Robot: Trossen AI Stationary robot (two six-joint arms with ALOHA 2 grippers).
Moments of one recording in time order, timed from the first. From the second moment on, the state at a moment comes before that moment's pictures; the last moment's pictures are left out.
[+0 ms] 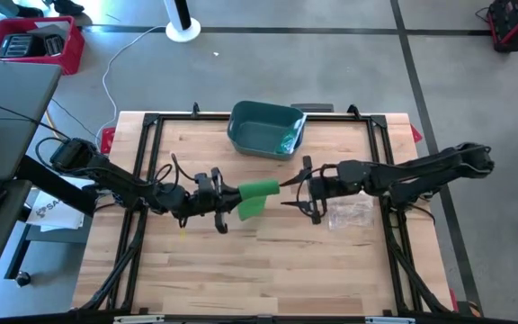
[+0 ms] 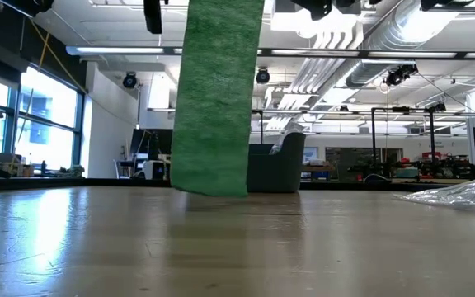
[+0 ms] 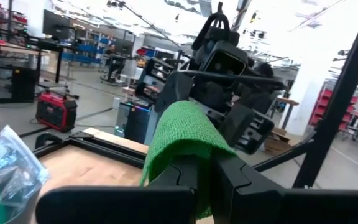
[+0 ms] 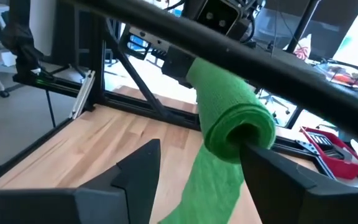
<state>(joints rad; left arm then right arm) -0.35 1.36 0.63 0.93 -0.56 -0.16 0.14 1.22 0.76 0.34 0.01 -0.23</state>
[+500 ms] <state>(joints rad) -0.35 1.36 0.63 0.93 -0.51 -0.16 0.14 1.27 0.76 0.46 -0.10 -0.24</state>
